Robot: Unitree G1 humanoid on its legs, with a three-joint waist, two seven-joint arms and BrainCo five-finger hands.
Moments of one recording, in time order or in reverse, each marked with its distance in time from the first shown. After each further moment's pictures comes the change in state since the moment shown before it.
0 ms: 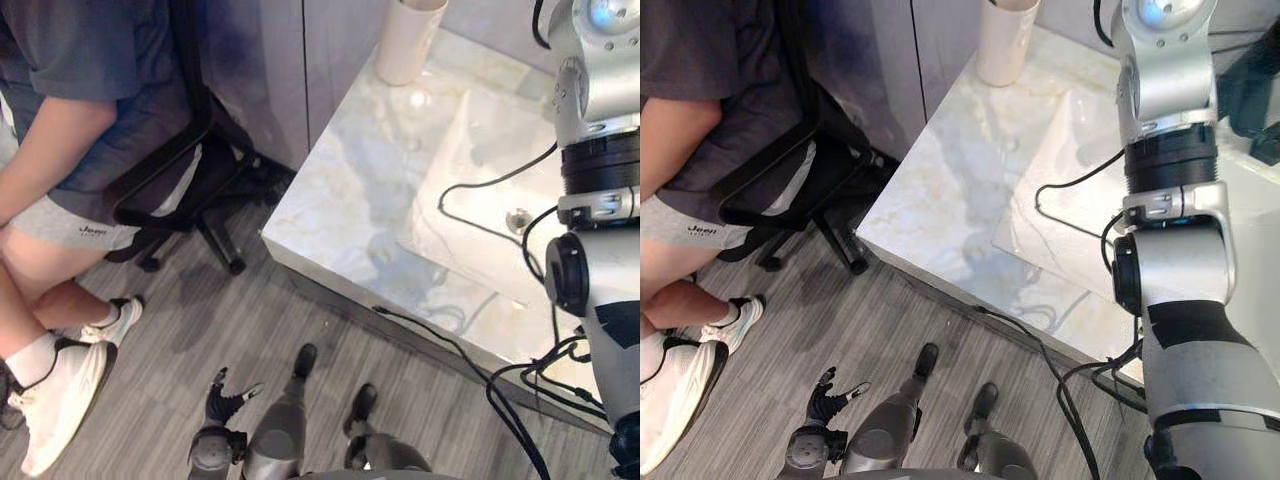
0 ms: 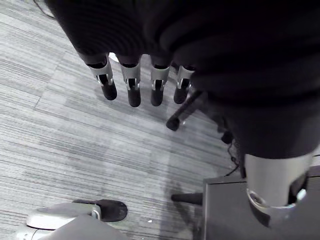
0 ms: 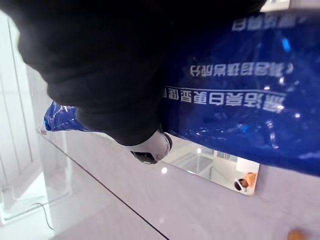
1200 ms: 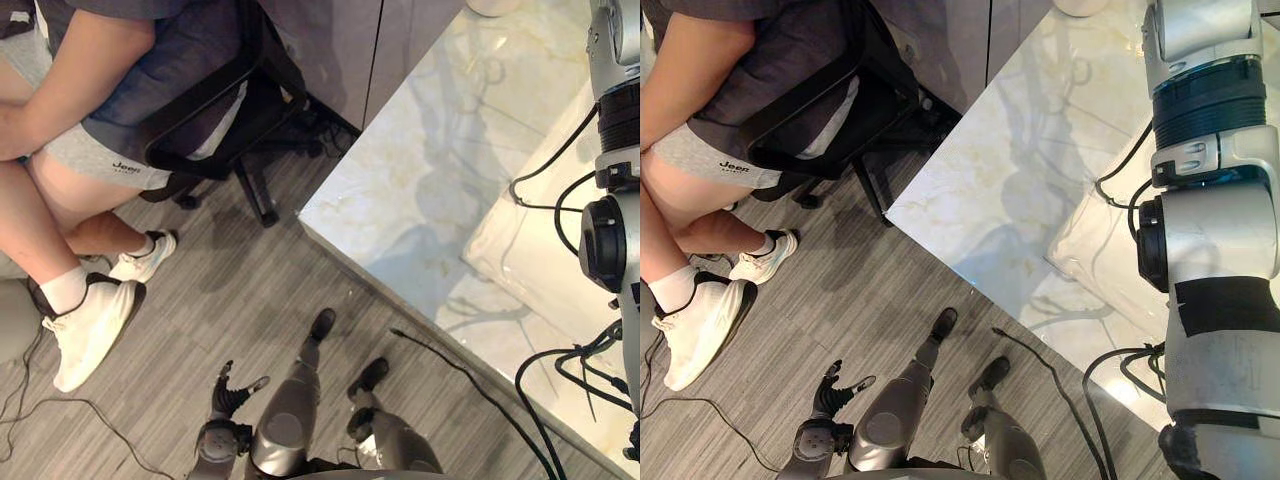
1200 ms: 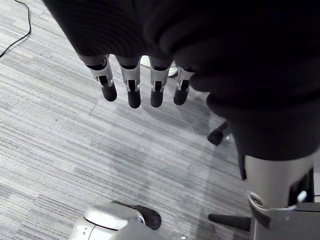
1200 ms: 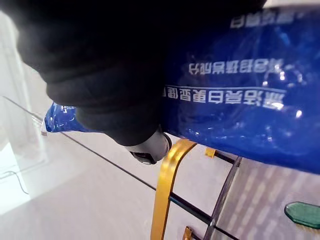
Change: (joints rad) left arm -0.035 0.018 -0.055 0.056 -0.027 -0.023 0.021; right arm -0.118 -0.062 0.136 0.106 0.012 0.005 -0.018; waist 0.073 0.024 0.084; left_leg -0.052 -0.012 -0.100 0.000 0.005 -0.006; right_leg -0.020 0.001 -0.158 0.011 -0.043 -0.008
